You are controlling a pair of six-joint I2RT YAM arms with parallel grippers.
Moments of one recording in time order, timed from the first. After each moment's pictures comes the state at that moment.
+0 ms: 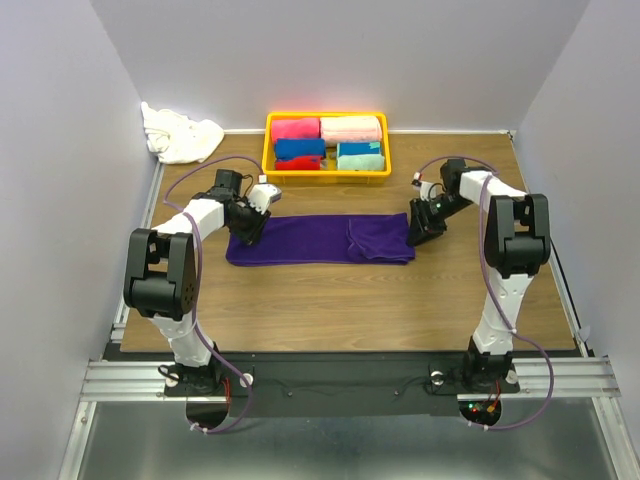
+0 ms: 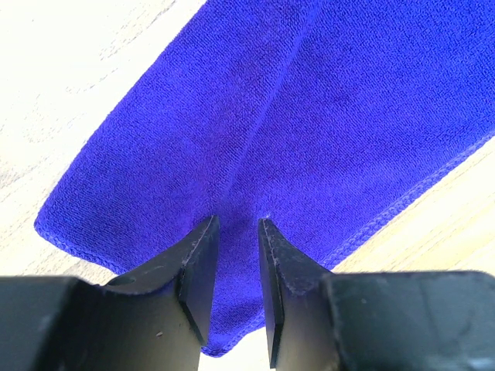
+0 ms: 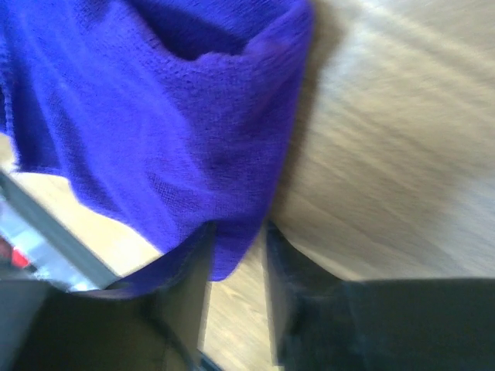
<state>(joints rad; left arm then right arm) -0.15 1.73 1.10 -0.49 0.32 0.50 0.03 2.09 1.50 -0.93 -0.62 -0.22</state>
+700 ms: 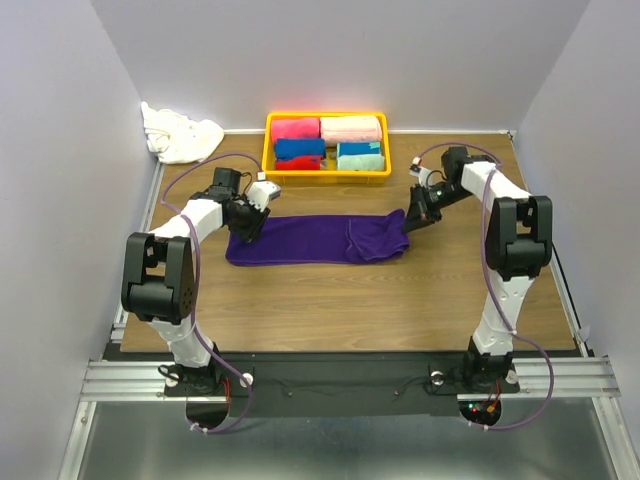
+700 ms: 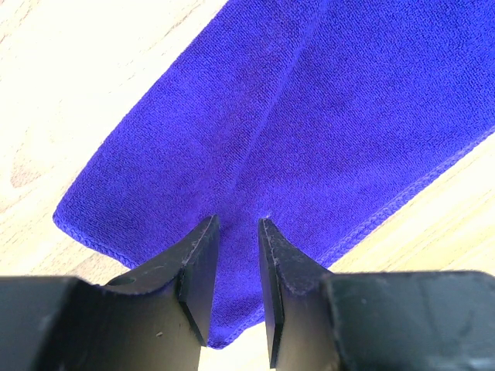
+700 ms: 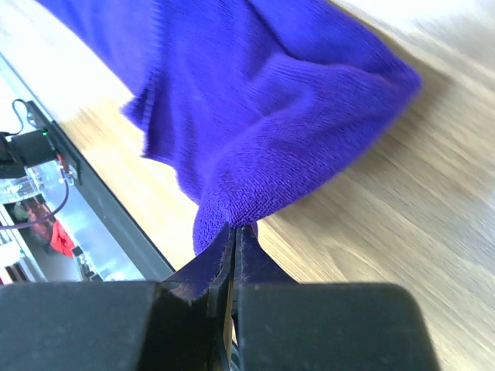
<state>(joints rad) -0.15 1.70 1.10 -0.48 0.32 0.49 0.04 2.06 1.59 -1.02 -0.79 -0.21</state>
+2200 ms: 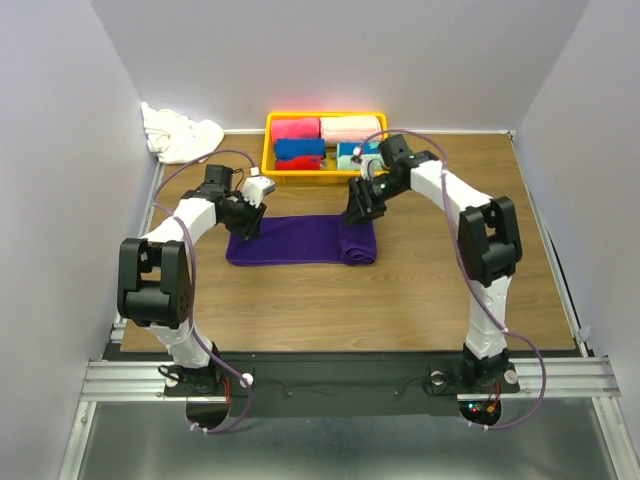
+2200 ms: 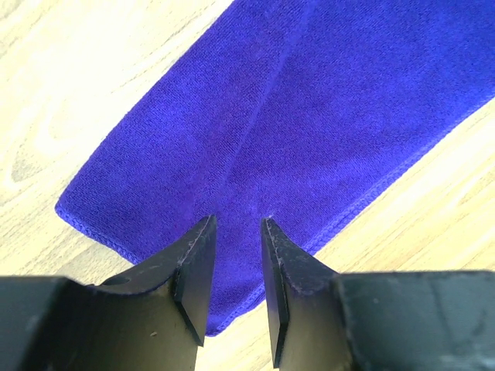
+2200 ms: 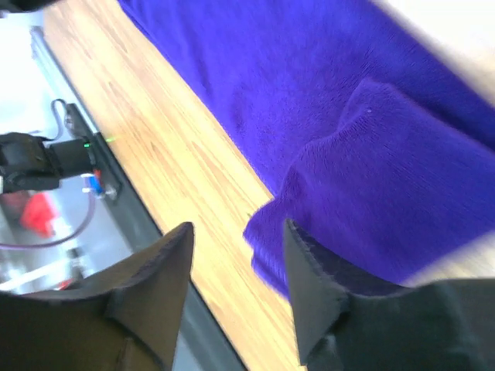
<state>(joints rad) -0.11 1.67 1.12 -0.52 0.41 0.48 0.37 2.11 1.72 -0.80 -0.82 0.09</state>
